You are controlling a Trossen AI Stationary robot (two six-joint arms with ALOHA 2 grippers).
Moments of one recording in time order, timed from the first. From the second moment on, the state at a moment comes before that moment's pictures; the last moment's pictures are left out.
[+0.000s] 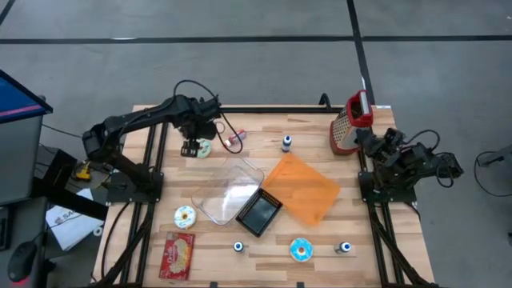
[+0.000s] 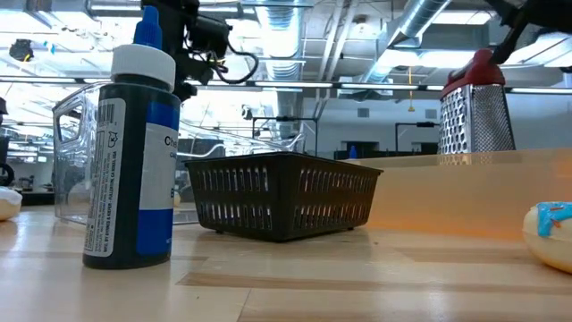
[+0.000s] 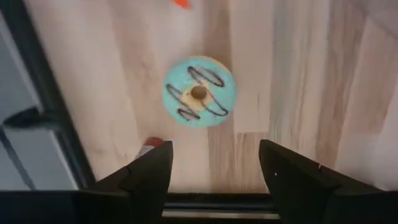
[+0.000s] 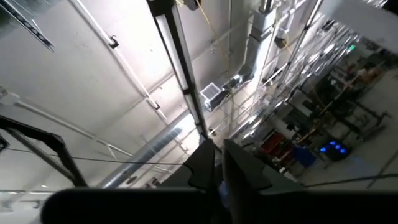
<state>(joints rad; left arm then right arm) 0.51 1.51 1.28 -1.30 -0.16 0.63 0.18 0.01 0.14 0.59 0.54 0.50</state>
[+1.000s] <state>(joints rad) 0.71 1.68 1.11 -1.03 -0.08 0.78 0.25 0.48 0.51 0.32 0.52 0.44</state>
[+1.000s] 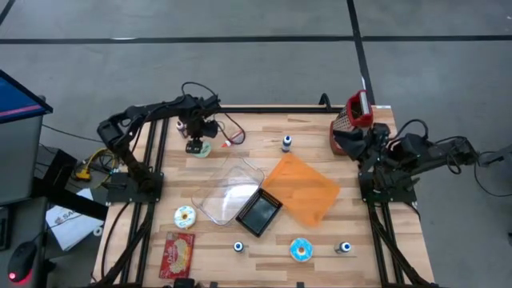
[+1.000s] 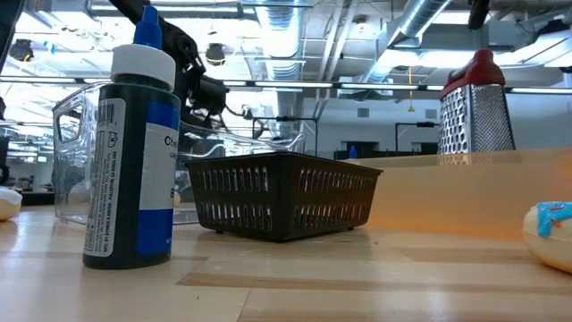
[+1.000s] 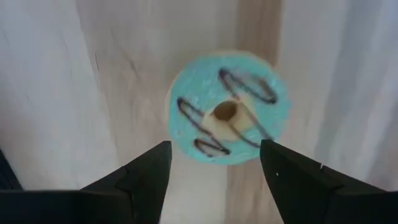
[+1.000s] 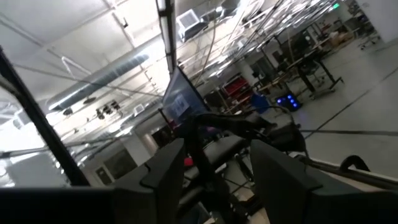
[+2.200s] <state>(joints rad) 0.79 1.68 0.99 -0.77 -0.05 0.70 0.27 0.58 0.55 0.35 0.54 0.48</state>
